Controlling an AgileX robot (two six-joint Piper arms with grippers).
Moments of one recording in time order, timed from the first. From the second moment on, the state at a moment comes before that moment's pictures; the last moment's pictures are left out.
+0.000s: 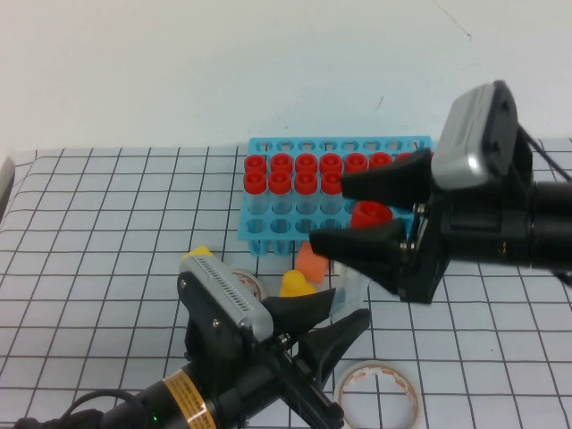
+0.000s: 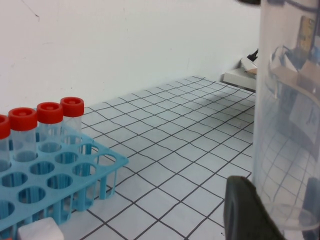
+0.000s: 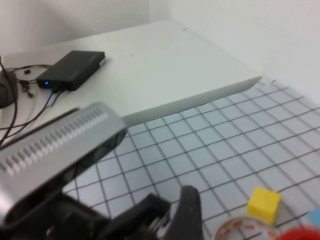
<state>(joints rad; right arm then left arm) 0.44 1.44 -0.91 1.72 0.72 -1.91 -0.71 1.56 -0.44 0.25 -1.09 -0.33</state>
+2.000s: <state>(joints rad) 0.44 1.40 -0.89 1.65 0.70 -1.63 -0.71 1.56 -0.44 0.23 -1.09 -0.32</state>
